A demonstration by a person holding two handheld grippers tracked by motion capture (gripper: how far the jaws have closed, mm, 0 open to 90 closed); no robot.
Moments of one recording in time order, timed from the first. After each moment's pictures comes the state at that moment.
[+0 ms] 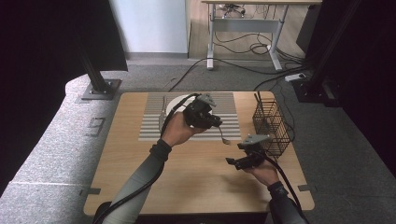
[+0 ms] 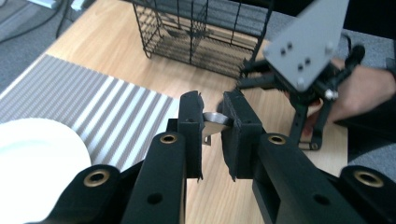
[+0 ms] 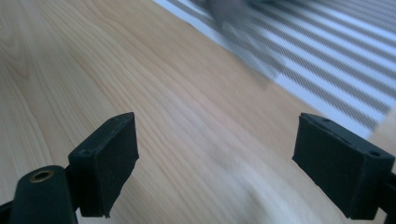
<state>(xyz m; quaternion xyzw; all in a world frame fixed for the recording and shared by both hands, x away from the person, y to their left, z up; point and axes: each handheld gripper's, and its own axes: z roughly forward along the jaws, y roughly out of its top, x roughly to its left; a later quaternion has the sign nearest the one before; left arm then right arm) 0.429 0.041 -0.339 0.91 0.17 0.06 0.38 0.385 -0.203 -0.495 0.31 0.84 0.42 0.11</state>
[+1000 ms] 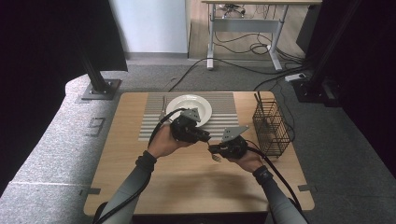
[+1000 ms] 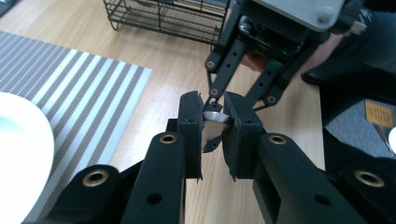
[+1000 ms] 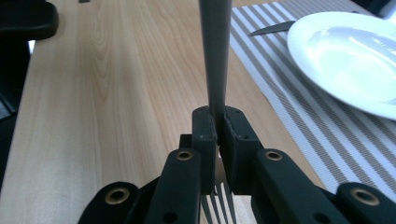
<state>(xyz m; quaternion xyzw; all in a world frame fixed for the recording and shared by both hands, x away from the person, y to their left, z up) 0.415 0.078 -0.374 0.91 0.13 0.02 0.40 0.398 -0.144 -0.460 0.14 0.88 0.45 0.09</state>
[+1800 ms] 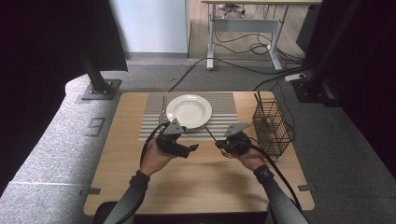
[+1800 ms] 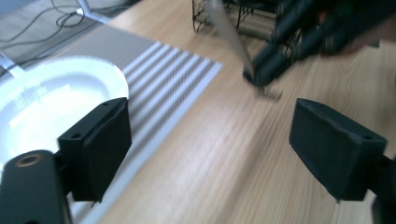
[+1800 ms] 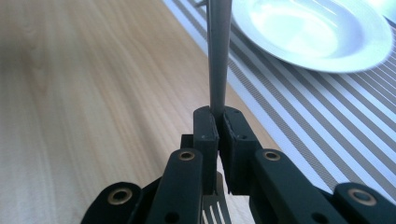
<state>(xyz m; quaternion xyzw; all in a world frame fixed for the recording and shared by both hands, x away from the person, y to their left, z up) 0.388 0.124 -0.438 0.85 0.24 0.15 0.44 0.411 -0.155 -0.463 0.23 0.88 0.40 0.13</state>
